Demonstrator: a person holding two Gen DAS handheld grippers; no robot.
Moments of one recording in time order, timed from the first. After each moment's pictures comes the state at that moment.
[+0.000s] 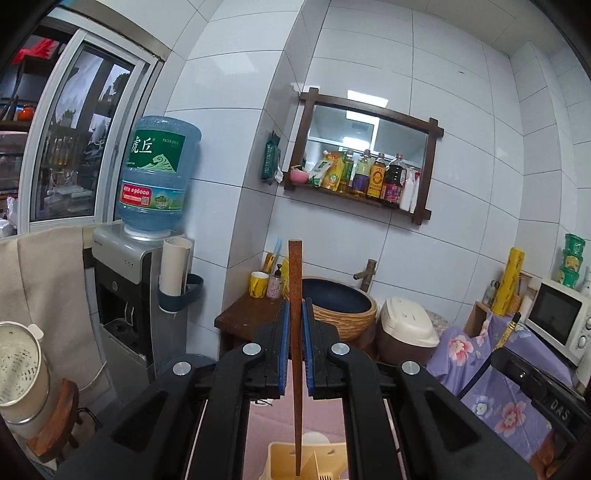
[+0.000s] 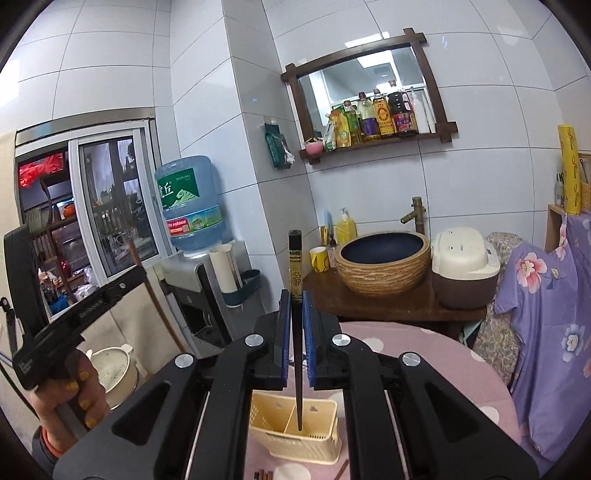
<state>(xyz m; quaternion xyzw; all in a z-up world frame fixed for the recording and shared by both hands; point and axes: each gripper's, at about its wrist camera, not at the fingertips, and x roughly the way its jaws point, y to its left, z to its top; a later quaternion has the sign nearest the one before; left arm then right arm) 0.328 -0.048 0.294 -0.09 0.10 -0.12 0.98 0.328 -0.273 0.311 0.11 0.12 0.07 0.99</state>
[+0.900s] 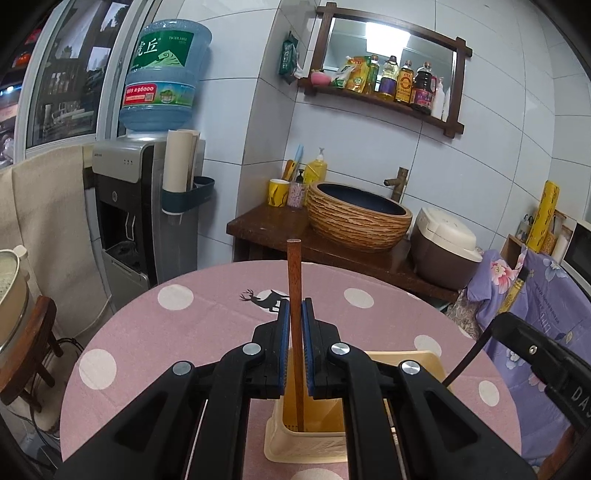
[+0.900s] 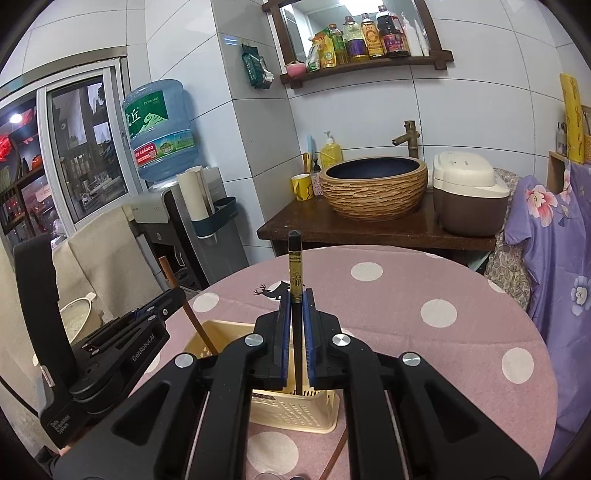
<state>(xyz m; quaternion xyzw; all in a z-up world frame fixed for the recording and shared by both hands) 0.378 -0.064 0.146 -0.07 0.23 -0.10 0.97 0.384 -0.249 0.173 0.11 0.23 0.05 0.97</state>
